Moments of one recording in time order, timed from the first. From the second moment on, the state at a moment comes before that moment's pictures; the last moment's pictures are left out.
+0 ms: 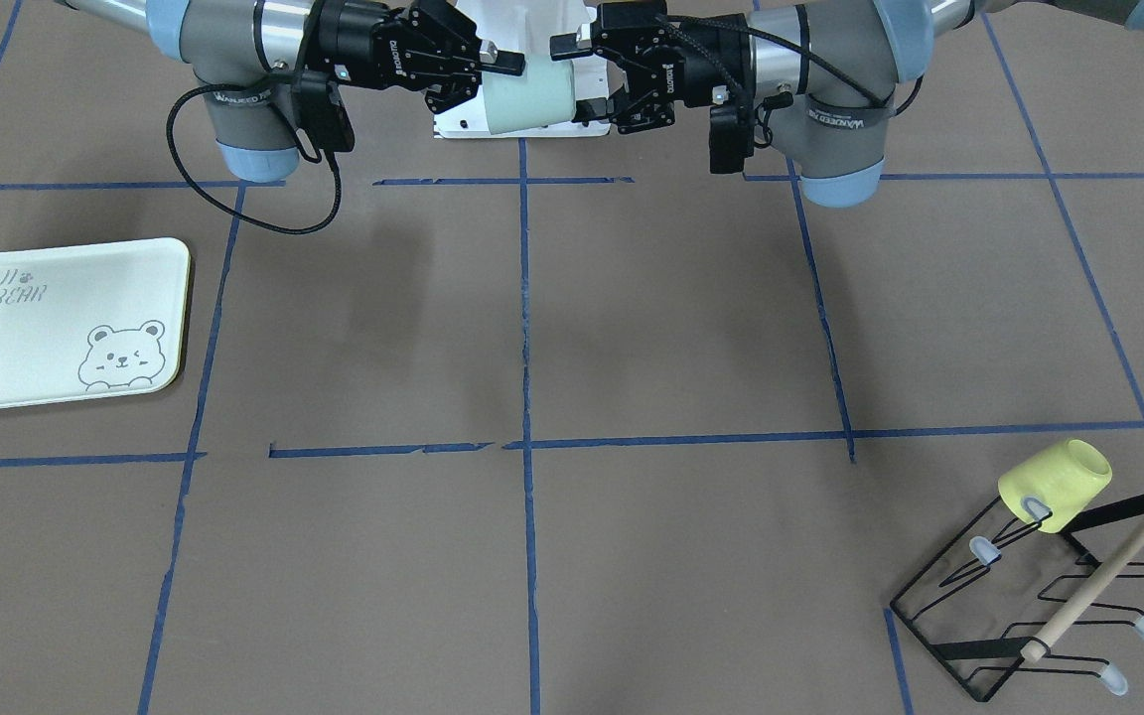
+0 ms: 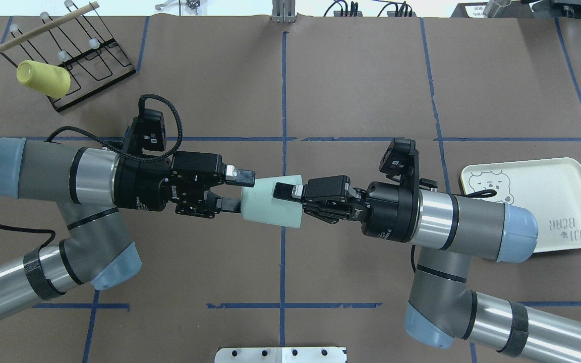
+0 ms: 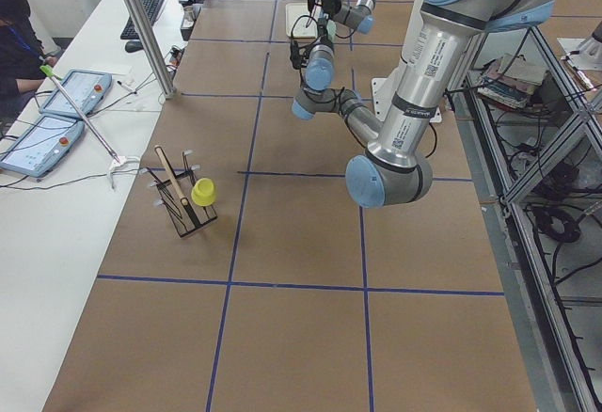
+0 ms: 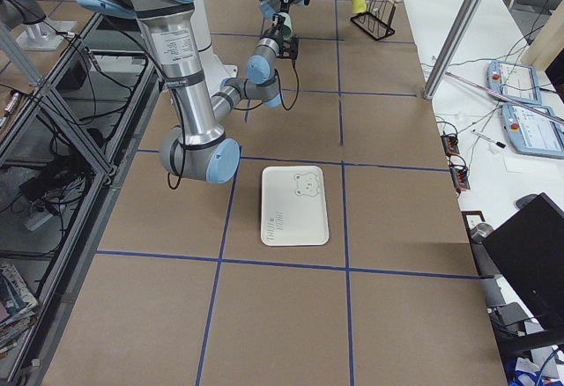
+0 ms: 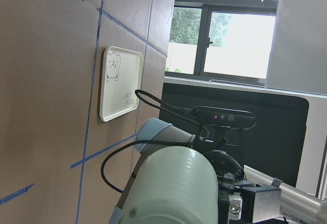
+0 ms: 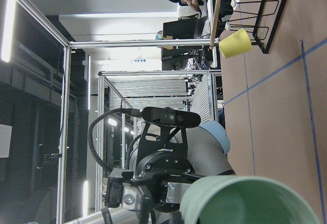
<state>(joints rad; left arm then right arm) -0.59 -2.03 -1.65 -3.28 -2.07 -2.03 0.40 -1.16 1.69 0.21 1.65 1.86</state>
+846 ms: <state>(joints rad) -0.67 -2.05 -1.64 -2.79 -1.85 -1.77 0.48 -1.17 1.72 -0.11 1.70 1.81</state>
